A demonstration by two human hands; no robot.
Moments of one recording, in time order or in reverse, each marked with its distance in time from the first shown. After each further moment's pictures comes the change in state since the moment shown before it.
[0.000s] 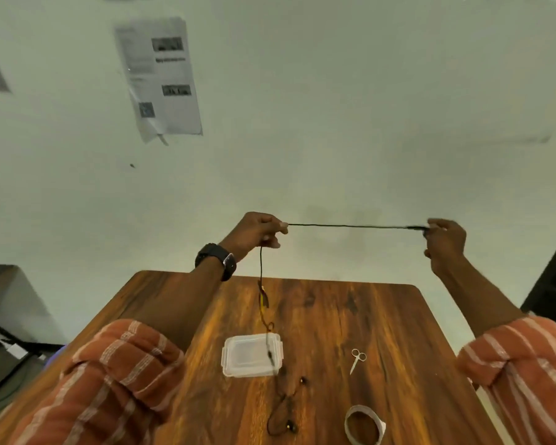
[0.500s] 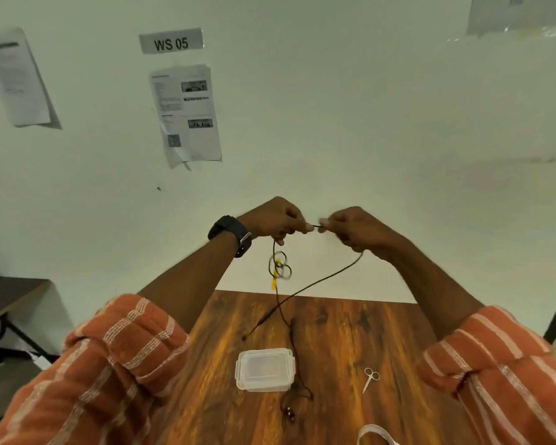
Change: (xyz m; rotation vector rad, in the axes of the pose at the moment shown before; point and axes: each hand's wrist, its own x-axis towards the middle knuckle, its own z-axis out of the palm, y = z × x) left_hand -0.013 0.100 -0.002 0.409 -0.173 0.018; right_hand -0.137 -0.113 0.066 -0.393 -0.994 -0.419
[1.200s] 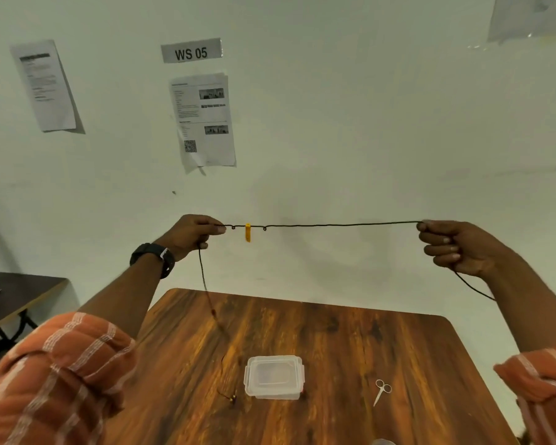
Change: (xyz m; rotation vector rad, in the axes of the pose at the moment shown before) left_hand -0.078 -0.118 -0.096 -0.354 0.451 -0.183; right_hand -0.031 0.074 -0.104 0.802 -0.016 0.234
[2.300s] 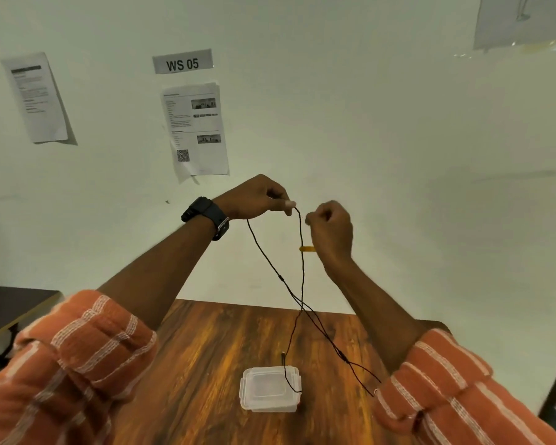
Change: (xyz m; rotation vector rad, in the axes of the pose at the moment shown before) left_hand 0.006 0.134 0.101 0.613 -0.307 0.475; right_hand 0.045 0.031 0.213 -0.371 0.497 -0.520
